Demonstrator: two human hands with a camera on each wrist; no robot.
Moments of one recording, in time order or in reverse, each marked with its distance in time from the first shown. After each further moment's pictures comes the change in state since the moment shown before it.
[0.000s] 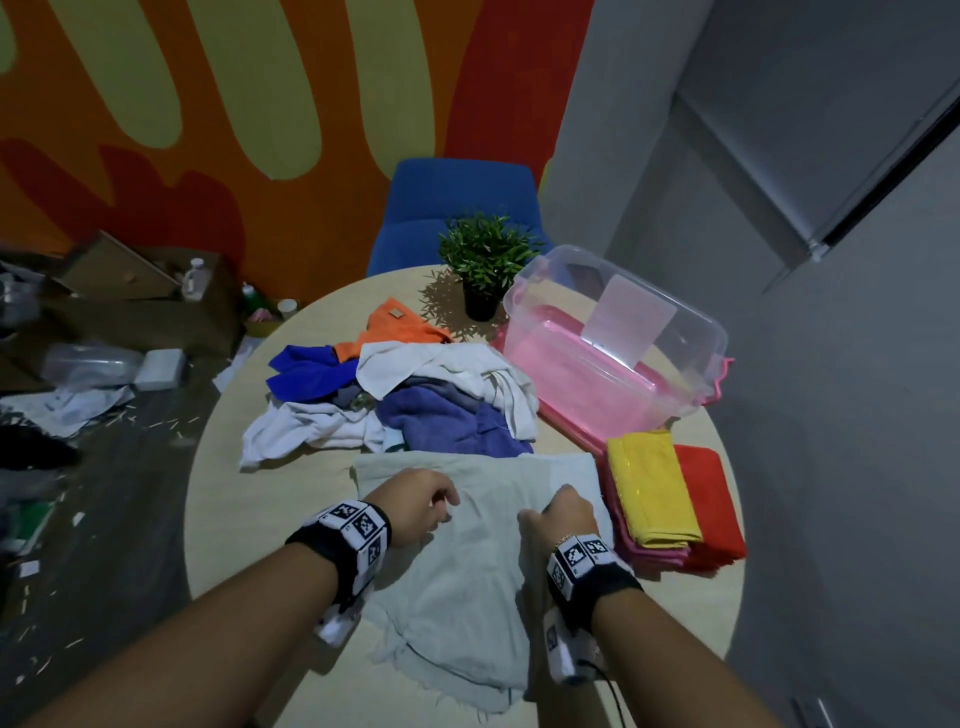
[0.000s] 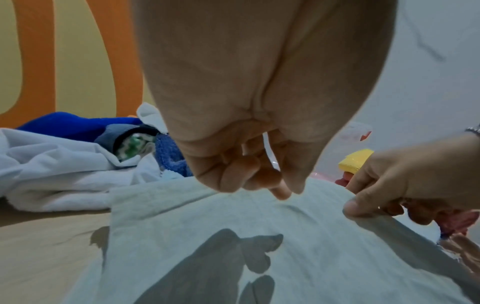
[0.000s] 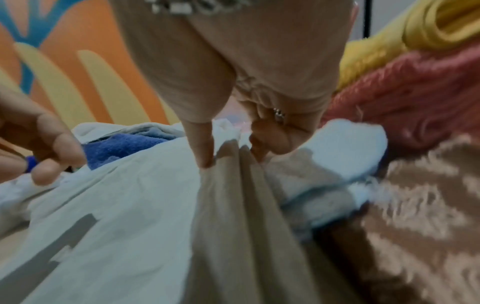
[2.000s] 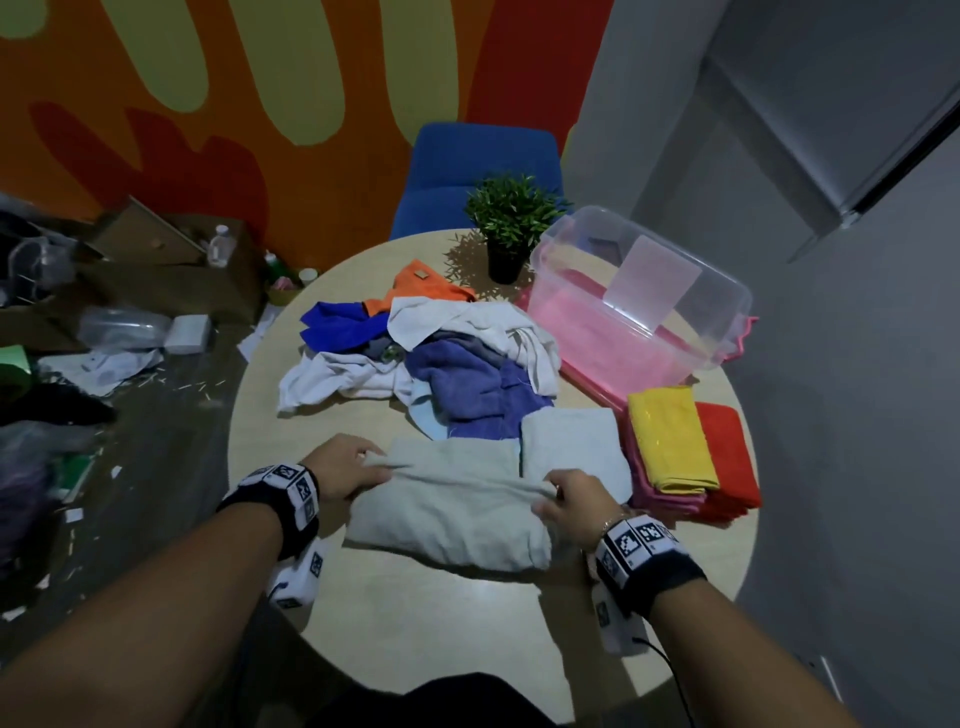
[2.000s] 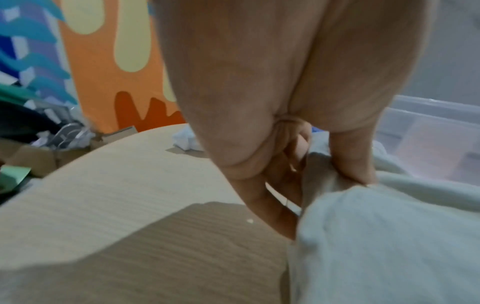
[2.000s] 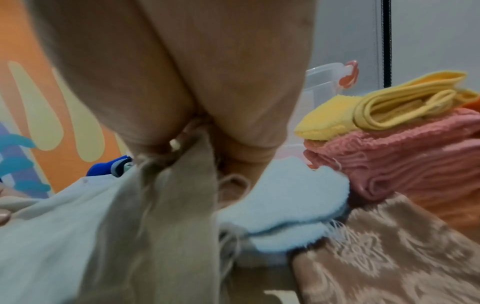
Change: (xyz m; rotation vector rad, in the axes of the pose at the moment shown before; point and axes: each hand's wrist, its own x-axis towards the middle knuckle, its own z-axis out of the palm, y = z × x) left_hand -0.063 -0.106 -0.022 -0.206 0.099 -0.240; right_hand -0.050 0.017 -0.006 -0.188 -0.215 -0.434
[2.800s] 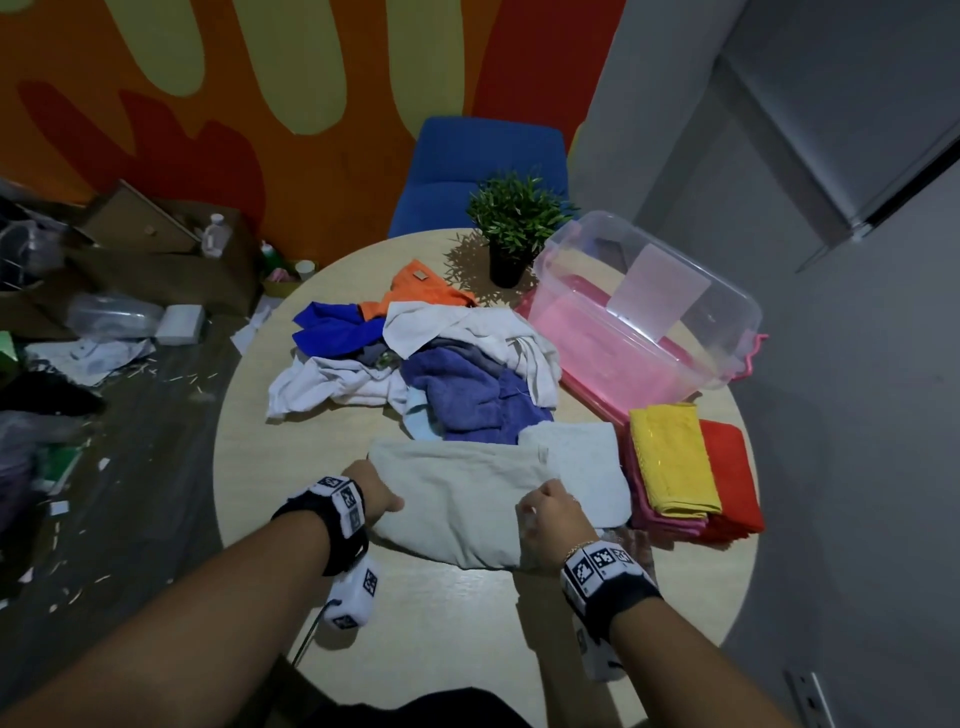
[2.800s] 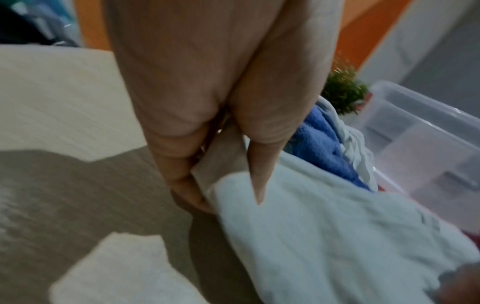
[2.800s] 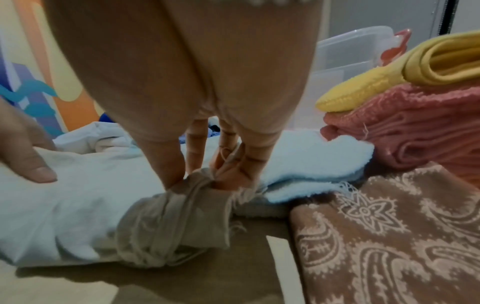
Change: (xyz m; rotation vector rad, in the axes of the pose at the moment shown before) left_hand 0.040 0.020 0.047 0.097 -0.053 -0.452; right_hand 0.033 0.006 0.039 -0.272 -0.054 0.024
